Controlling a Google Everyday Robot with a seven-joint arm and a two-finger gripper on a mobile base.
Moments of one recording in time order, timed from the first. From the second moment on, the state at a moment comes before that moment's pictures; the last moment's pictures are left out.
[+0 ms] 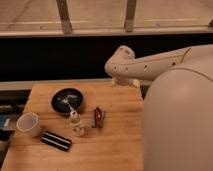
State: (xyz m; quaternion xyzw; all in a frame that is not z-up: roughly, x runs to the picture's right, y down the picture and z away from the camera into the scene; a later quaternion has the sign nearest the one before) arm 0.112 -0.015 0.785 -0.03 0.19 0.73 0.66
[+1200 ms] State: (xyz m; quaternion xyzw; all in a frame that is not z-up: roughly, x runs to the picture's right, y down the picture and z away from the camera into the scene) arm 0.084 -0.003 0.791 -0.08 0.19 0.72 0.66
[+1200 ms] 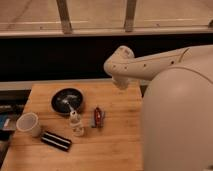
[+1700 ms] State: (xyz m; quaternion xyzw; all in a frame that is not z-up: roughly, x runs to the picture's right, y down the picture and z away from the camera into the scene) arm 0.018 0.053 0.768 -0.15 0.25 0.64 0.71
